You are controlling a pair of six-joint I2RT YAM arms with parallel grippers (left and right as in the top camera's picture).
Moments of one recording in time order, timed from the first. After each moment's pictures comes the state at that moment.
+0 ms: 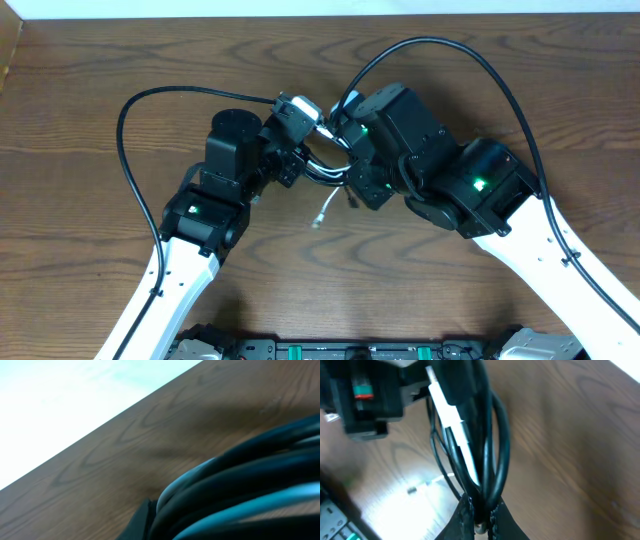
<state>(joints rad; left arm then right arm) -0.38 1.17 0.97 -0.31 0.16 0.30 0.78 1.49 1.70 -1.12 0.06 0.02</state>
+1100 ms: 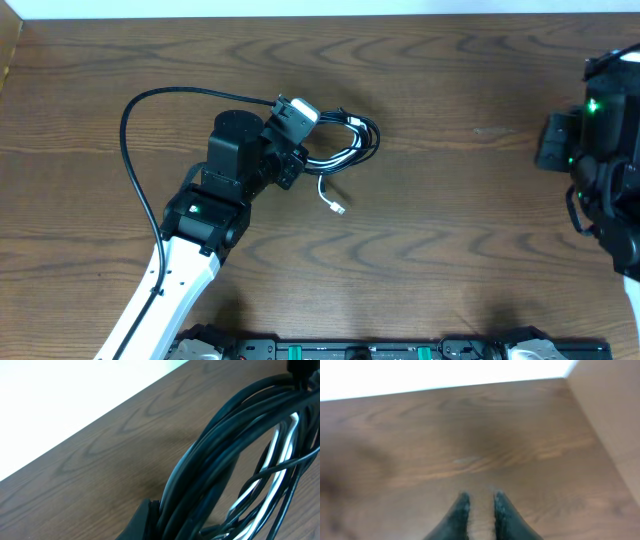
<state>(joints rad) -0.38 1.17 0.97 -0.35 0.12 0.30 0.23 1.20 1.71 -1.23 0.40 0.23</state>
